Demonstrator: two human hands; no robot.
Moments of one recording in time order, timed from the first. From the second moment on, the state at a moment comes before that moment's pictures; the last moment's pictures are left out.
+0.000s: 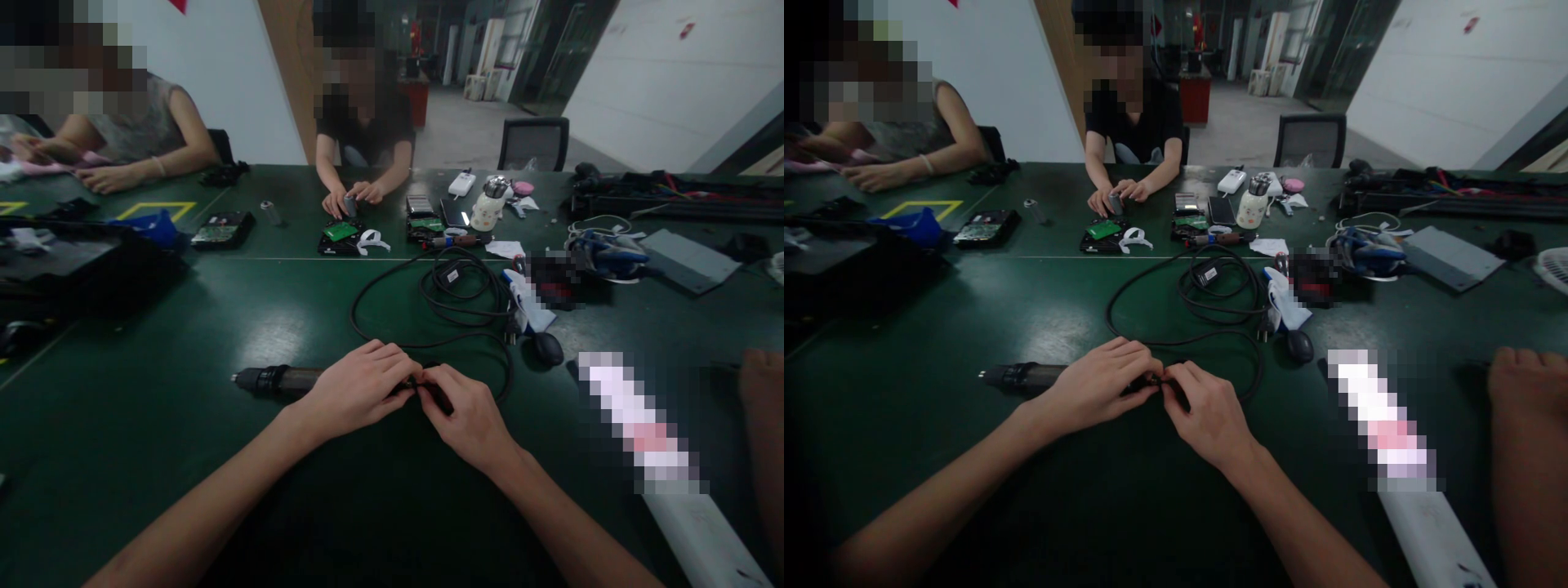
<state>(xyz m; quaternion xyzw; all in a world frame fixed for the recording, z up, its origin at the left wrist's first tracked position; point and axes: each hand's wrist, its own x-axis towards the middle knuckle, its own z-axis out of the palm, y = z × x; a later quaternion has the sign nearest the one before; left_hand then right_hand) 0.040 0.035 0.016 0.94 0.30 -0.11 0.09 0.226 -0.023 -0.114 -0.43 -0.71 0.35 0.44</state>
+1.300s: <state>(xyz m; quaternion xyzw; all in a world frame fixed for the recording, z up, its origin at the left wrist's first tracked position) 0.040 0.030 0.018 0.96 0.25 -0.13 0.06 0.225 -0.022 -0.114 -0.43 -0.71 0.34 0.44</state>
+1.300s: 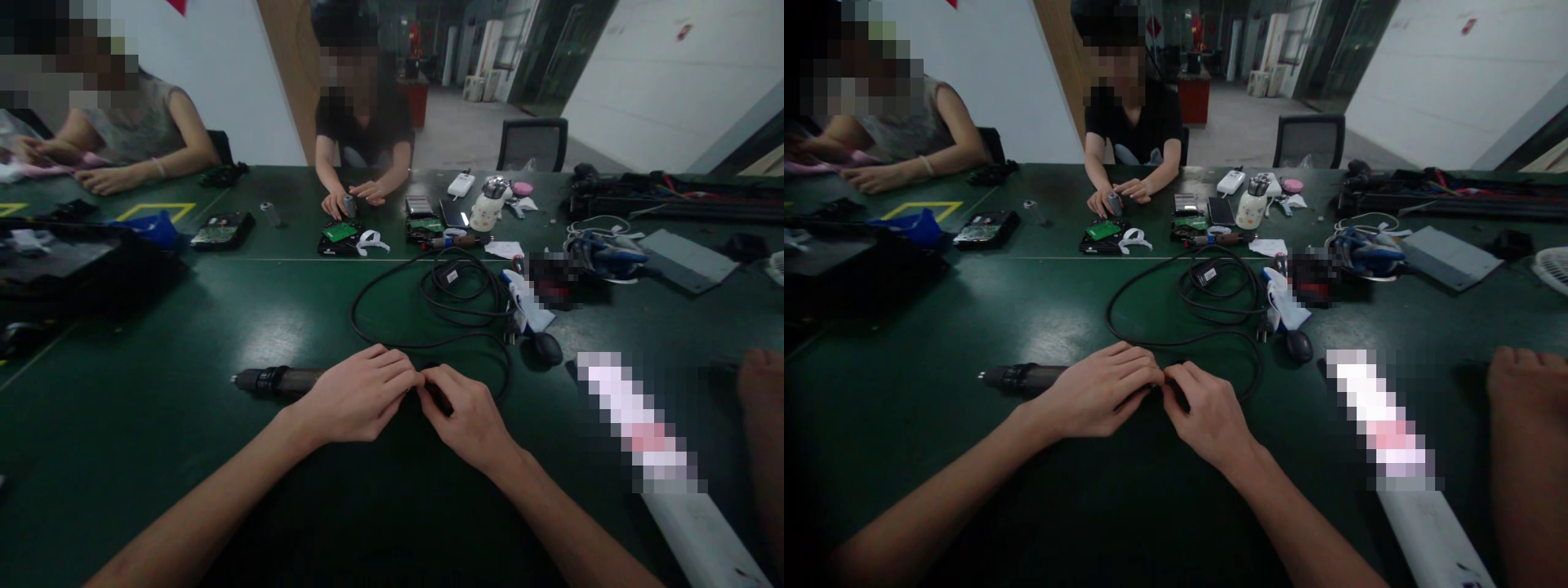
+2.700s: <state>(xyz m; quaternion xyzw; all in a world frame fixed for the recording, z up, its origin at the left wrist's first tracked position) 0.024 0.006 -0.006 0.94 0.34 -0.06 -0.07 0.229 -0.024 -0.111 -0.43 -0.70 0.37 0.44</state>
